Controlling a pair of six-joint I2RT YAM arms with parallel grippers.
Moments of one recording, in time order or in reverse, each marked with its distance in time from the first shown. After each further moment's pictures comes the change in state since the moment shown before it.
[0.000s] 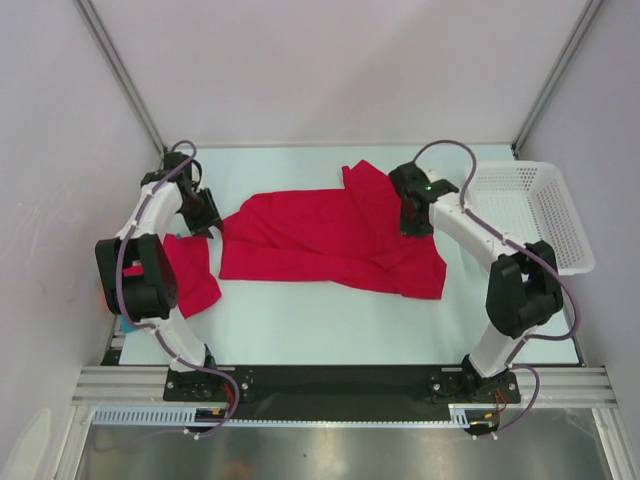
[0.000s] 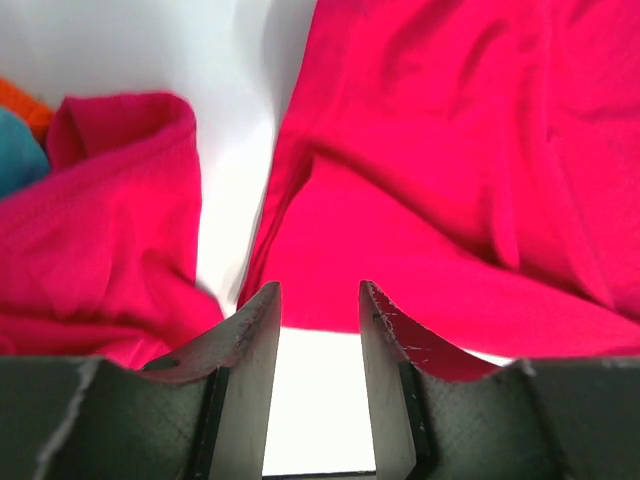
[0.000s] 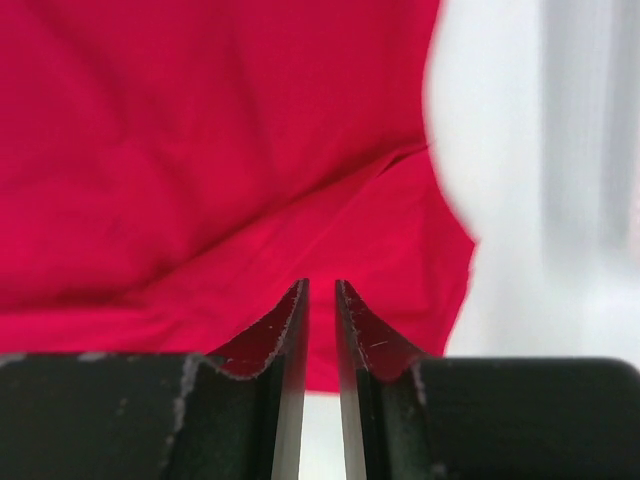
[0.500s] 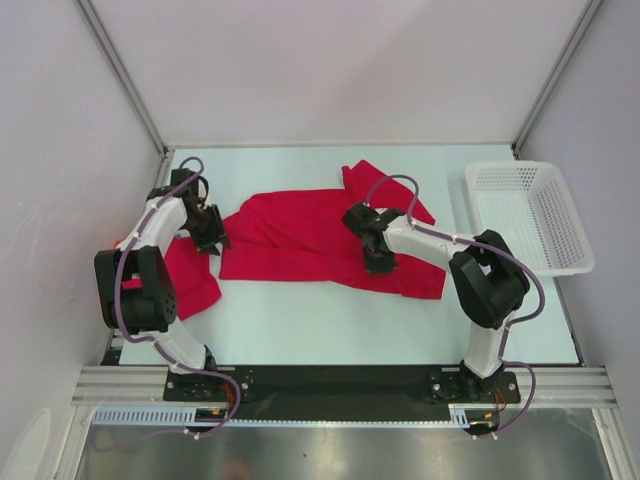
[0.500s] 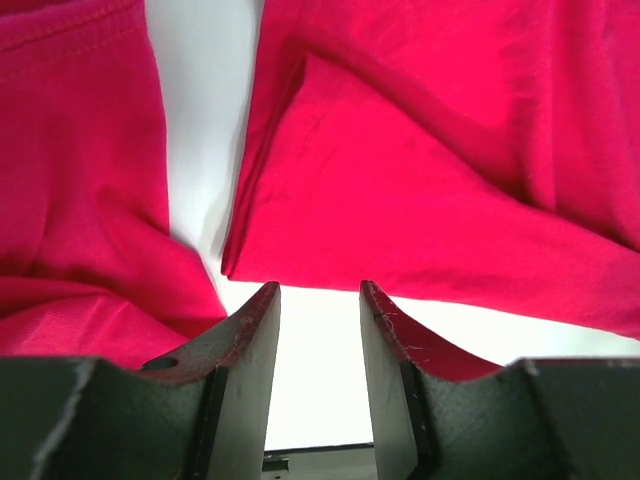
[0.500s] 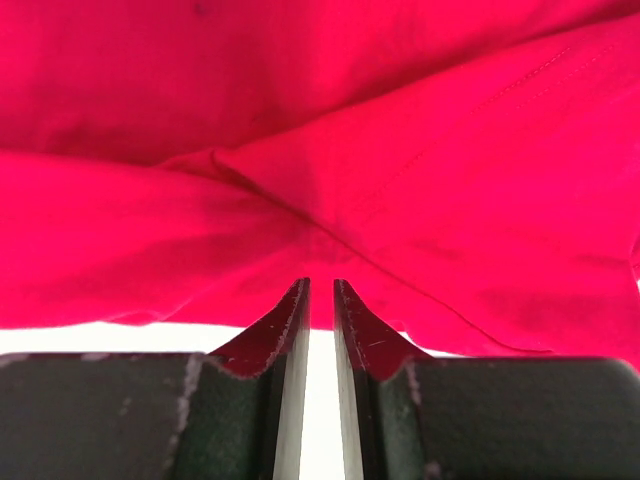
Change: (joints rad) left arm -0.032 -0.116 -0.202 0.031 0.027 0.001; right arm 0.296 0.127 -0.102 0.012 -0.047 0.118
